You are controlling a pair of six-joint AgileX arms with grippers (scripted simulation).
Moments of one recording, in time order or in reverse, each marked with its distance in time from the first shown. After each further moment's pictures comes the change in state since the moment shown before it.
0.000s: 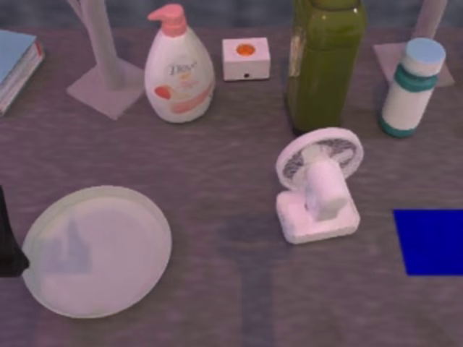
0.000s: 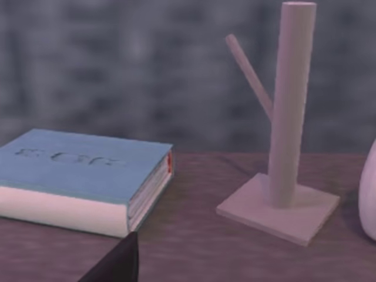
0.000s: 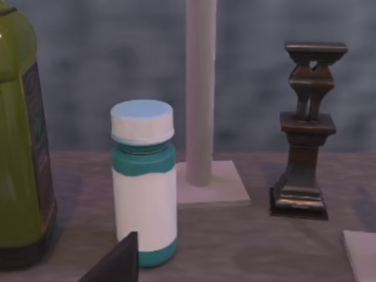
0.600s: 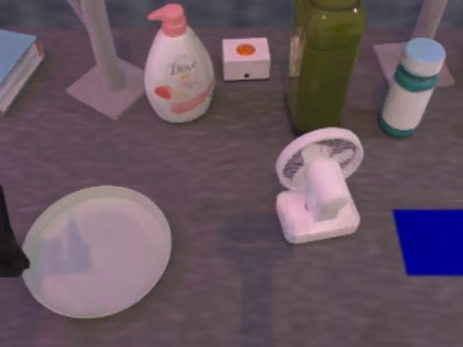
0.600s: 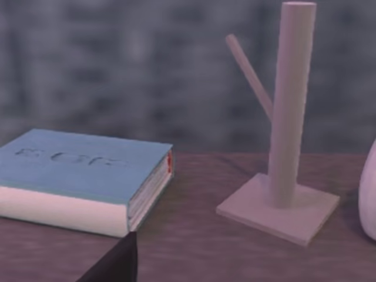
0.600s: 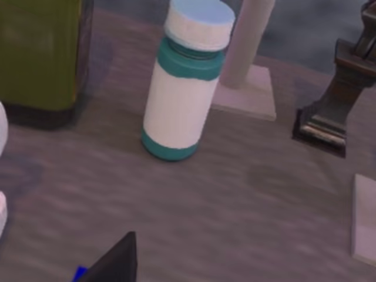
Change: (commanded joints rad) left arm 0.000 0.000 0.000 0.000 0.000 0.000; right arm 0.094 0.371 0.352 -0.308 0.004 -0.228
